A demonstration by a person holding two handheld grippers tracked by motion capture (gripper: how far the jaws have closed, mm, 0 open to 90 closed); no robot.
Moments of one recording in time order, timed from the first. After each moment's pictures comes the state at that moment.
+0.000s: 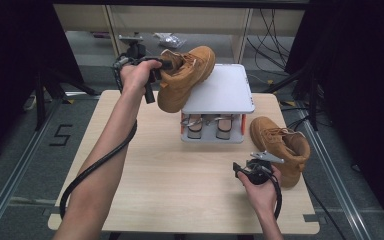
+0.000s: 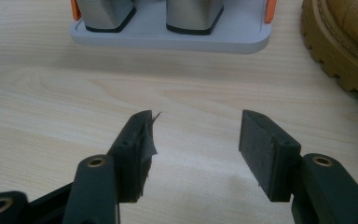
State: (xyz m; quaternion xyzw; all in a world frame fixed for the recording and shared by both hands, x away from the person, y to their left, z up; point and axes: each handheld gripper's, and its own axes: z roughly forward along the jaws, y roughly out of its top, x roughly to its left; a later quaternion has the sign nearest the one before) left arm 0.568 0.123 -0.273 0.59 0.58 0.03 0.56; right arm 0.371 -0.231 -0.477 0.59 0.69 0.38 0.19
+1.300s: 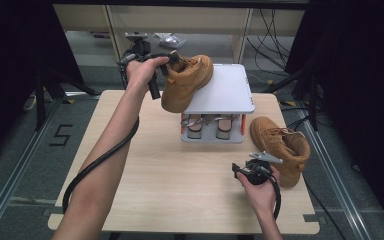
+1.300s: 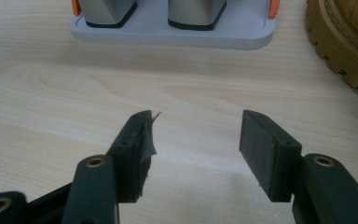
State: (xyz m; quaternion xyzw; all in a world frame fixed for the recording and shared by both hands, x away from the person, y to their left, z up) left arm 0.578 0.115 -0.270 0.58 0.57 0.06 0.57; right arm 0.370 -0.227 -0.478 0.59 0.69 0.37 0.19
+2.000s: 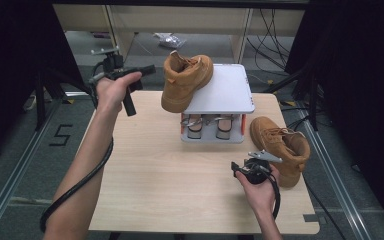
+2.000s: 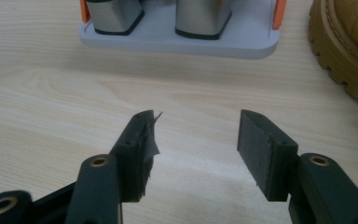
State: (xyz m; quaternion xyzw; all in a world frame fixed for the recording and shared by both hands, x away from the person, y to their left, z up) left arm 0.513 0.171 -0.286 0.61 0.51 0.09 0.61; right arm 0.369 -0.222 -0.472 0.58 0.69 0.38 0.19
